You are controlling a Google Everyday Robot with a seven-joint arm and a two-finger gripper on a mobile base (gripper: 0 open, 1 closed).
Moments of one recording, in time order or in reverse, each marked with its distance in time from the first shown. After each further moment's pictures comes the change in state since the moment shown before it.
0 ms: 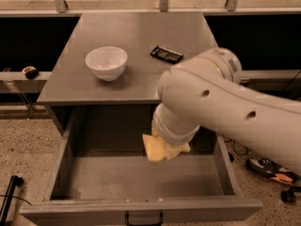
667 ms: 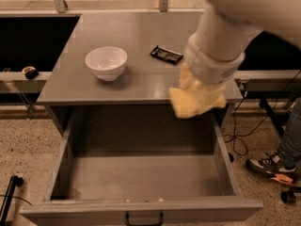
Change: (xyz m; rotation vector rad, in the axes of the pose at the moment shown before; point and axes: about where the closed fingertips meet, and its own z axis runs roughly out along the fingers) arm 0.072 -0.036 -0.125 -0.041 0.064 0.028
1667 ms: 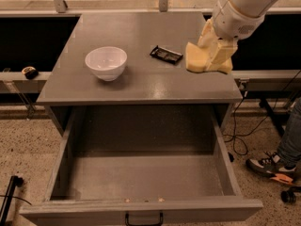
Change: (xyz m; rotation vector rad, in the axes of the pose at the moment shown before) arm 0.096 -0.080 -0.016 0.136 -0.103 0.283
